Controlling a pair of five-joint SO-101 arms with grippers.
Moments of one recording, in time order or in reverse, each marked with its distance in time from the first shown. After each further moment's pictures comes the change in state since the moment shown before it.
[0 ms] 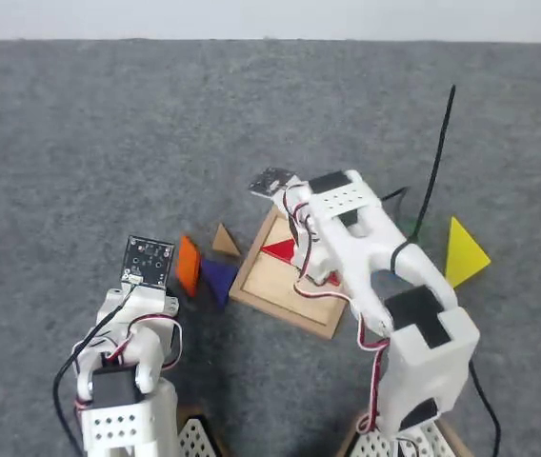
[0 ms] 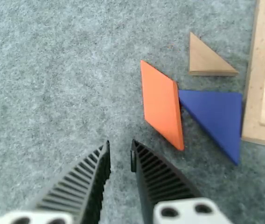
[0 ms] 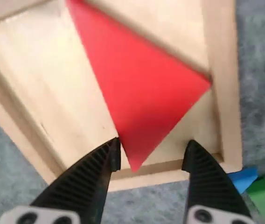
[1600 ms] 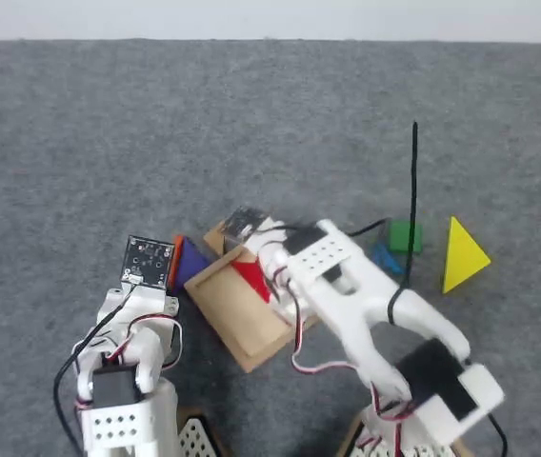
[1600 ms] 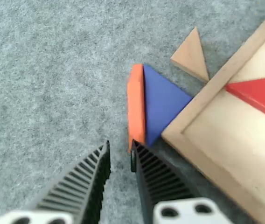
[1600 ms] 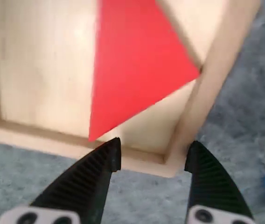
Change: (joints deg) left arm 0.0 0.0 0.0 0.0 0.0; right arm -15.6 -17.8 22.4 -7.7 -7.9
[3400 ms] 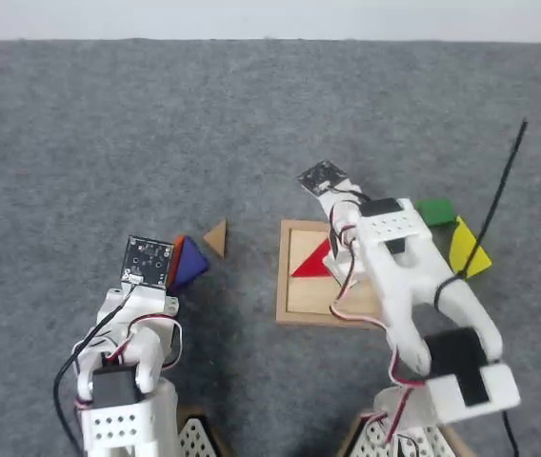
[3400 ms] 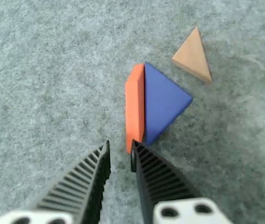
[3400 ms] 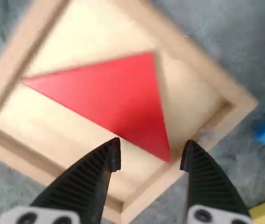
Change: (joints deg) left arm 0.0 0.0 0.0 0.0 0.0; right arm 23.4 4.0 -2.5 -5.5 4.7
